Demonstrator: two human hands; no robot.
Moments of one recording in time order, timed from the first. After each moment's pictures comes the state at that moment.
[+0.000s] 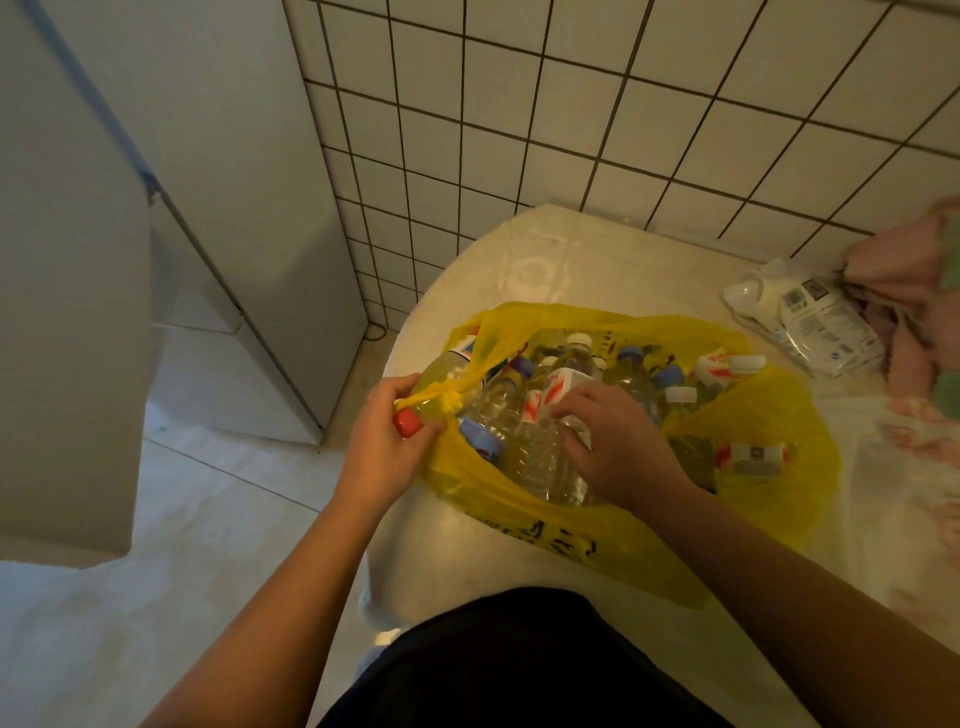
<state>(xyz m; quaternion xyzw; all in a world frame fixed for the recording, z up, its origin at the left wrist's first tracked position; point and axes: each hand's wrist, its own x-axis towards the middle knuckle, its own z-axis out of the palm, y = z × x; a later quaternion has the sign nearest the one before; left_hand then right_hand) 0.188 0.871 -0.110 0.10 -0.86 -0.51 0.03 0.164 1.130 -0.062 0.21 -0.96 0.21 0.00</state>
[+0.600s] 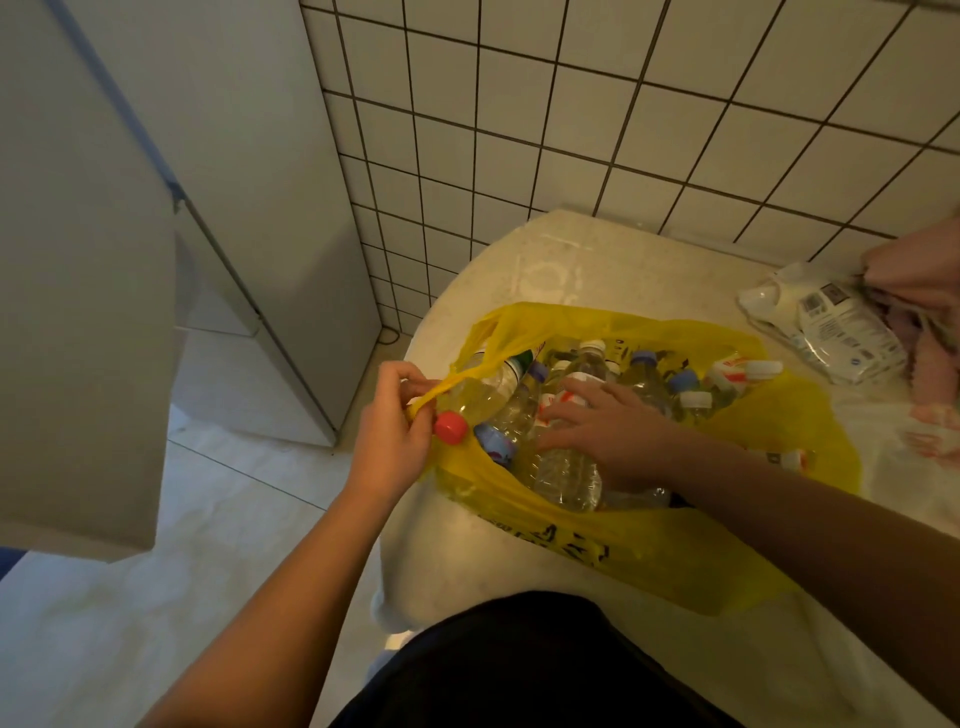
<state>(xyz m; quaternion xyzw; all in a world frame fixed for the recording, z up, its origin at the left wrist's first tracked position) 0.185 0.870 -0.093 0.05 -0.85 -0.51 0.12 0.139 1.118 -0.030 0.38 -0.88 -0.16 -0.24</state>
